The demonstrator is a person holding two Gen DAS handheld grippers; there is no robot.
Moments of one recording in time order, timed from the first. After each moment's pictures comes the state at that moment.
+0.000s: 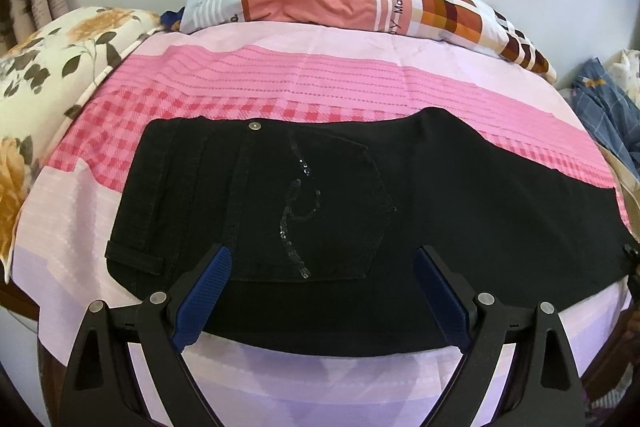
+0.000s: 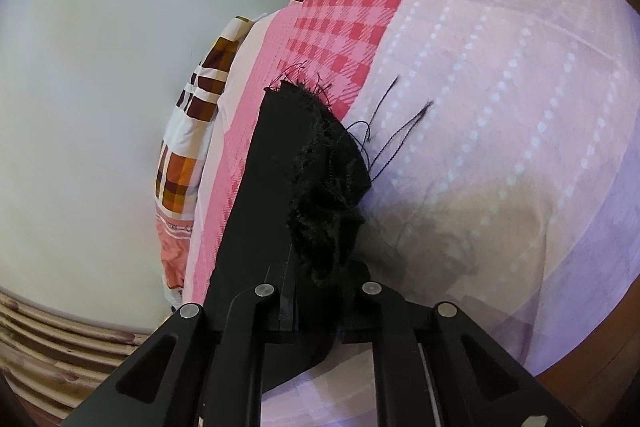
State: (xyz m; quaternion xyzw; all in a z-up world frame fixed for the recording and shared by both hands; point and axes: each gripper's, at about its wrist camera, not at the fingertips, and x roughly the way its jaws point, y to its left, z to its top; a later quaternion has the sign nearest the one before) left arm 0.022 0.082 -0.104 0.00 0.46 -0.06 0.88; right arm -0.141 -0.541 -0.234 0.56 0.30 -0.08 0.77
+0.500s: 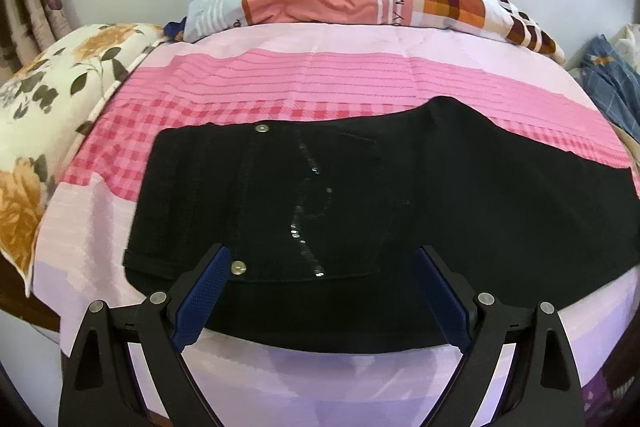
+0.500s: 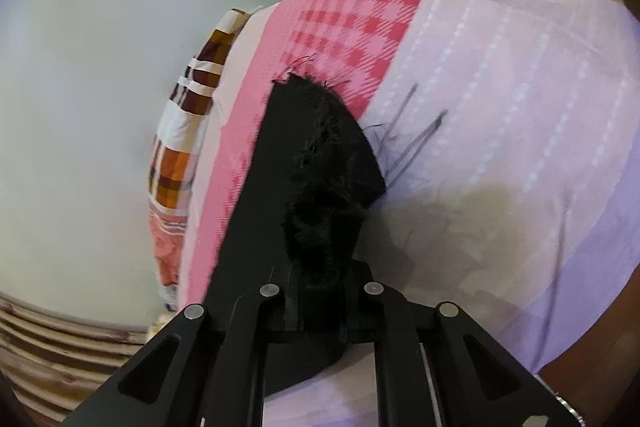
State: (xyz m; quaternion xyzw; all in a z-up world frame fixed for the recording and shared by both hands) left arm 0.021 0.077 -0.104 0.04 0.47 -0.04 0.88; right arm -0.121 -0.529 -0.210 0.57 0.31 -0.07 0.76
